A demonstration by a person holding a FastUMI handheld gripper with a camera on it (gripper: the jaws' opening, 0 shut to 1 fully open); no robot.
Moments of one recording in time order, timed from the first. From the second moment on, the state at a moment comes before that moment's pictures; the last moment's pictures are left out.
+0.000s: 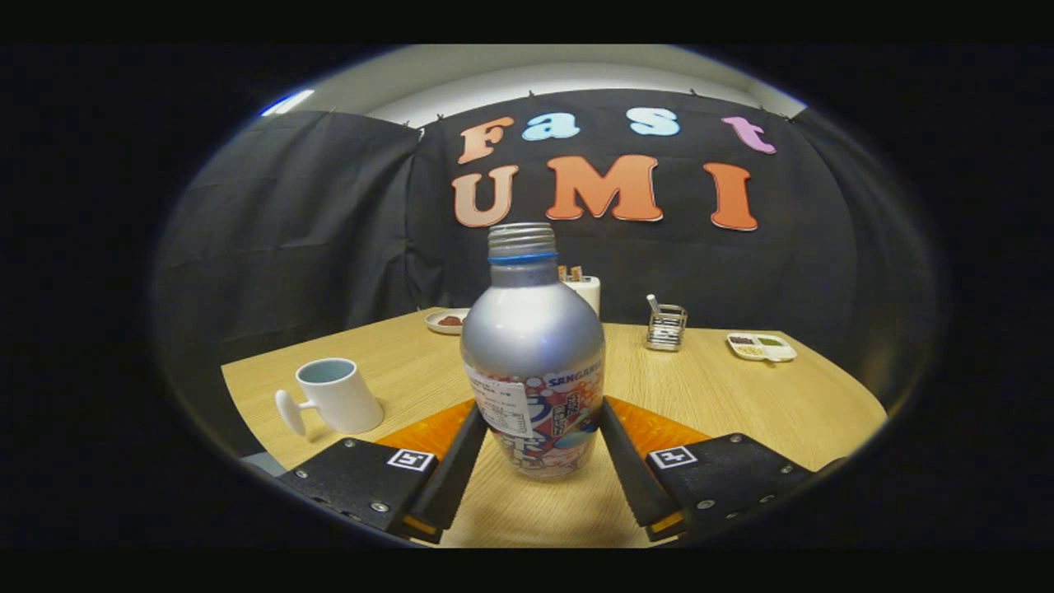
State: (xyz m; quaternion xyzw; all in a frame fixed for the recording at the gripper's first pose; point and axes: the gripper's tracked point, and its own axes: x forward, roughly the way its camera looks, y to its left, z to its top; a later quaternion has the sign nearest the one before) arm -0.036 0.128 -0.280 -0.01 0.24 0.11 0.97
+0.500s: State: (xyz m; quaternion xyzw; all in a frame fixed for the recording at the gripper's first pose) arm -0.015 0.134 -0.274 -0.19 0.19 0.08 0.96
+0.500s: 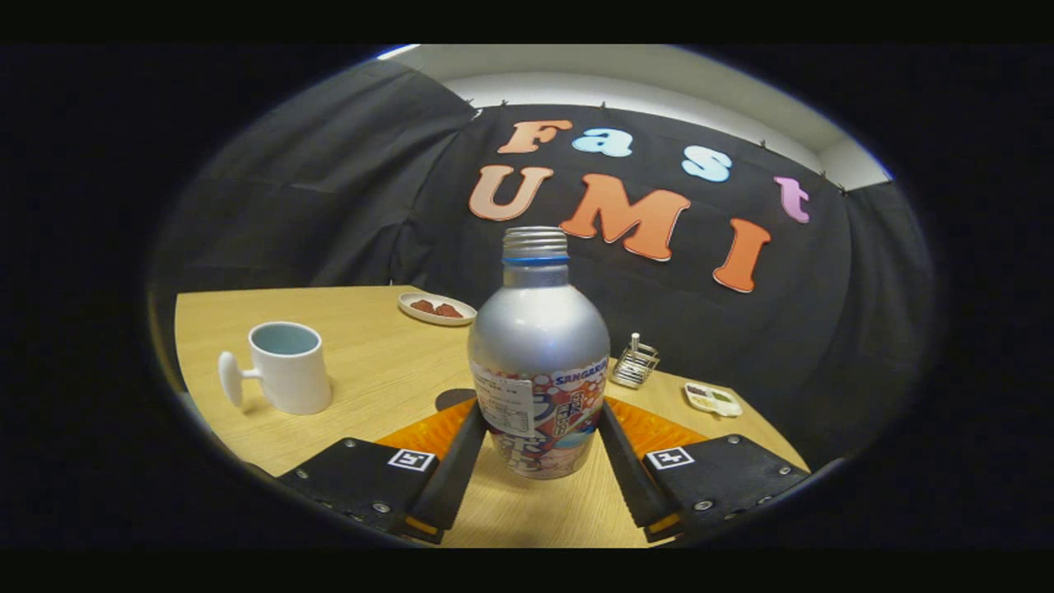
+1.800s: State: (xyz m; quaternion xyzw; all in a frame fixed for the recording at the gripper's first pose) arm -0.005 0.200 -0.273 -0.61 0.02 0.13 0.79
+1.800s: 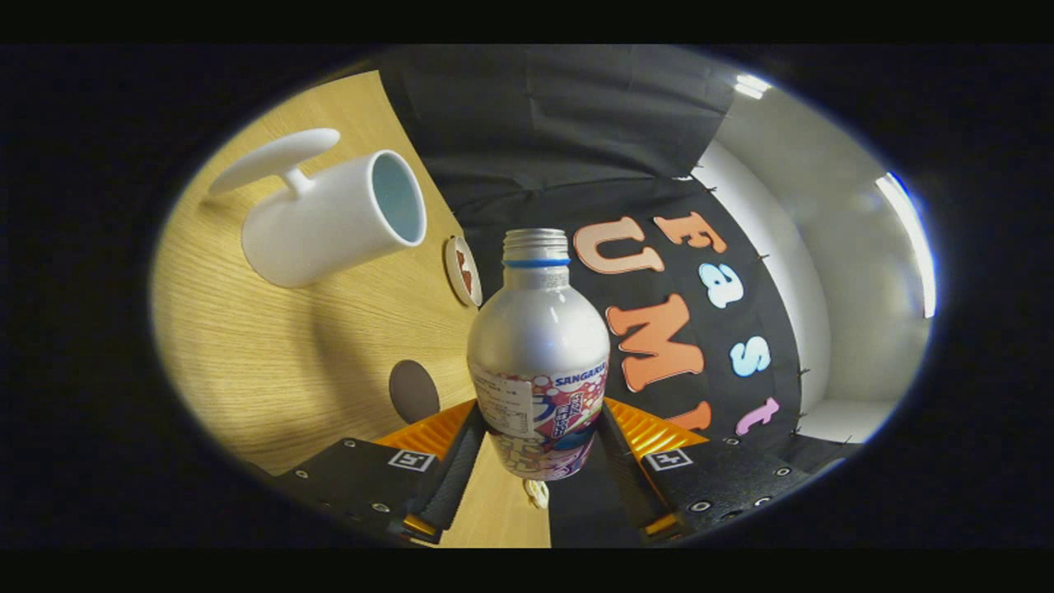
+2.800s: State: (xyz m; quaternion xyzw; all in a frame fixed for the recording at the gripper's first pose) arm 0.012 0.214 -0.260 -0.70 -0.06 0.15 0.69
